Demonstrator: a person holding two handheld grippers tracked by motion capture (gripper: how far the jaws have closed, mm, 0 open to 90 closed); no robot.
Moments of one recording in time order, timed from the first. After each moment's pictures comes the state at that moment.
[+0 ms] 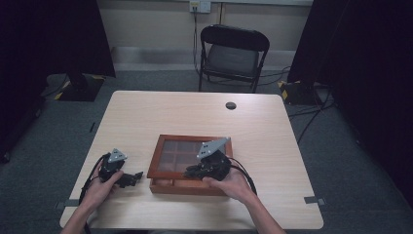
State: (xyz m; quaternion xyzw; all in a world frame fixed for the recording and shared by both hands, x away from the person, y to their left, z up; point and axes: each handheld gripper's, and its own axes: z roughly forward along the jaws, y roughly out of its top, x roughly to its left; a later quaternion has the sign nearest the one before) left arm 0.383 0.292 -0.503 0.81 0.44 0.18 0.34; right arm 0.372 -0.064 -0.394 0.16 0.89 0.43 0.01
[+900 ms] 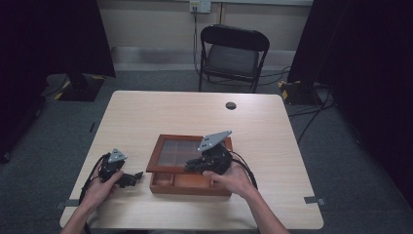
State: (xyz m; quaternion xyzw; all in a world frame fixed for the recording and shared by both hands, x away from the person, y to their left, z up) left arm 0.383 0.292 -0.503 0.81 0.44 0.18 0.34; right arm 0.378 -0.065 -0.375 0.16 0.89 0.43 0.02
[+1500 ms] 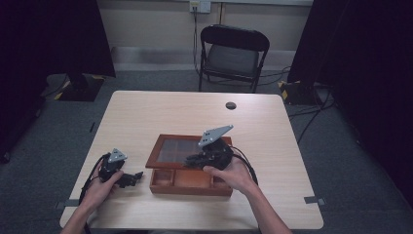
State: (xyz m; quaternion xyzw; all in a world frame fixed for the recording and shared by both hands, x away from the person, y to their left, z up) left arm 0.383 0.292 -0.503 0.81 0.44 0.18 0.34; right arm 0.385 -0.066 -0.362 0.16 0.89 0.44 0.02
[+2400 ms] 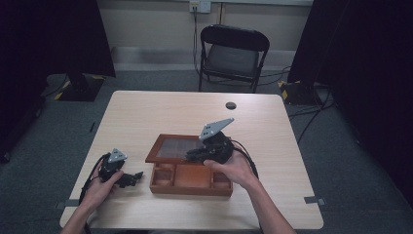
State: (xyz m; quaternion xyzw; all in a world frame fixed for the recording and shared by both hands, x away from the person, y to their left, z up) left arm 0.383 0.292 -0.503 0.81 0.44 0.18 0.34; right arm 0.394 -0.067 -0.349 0.16 0.89 0.44 0.02
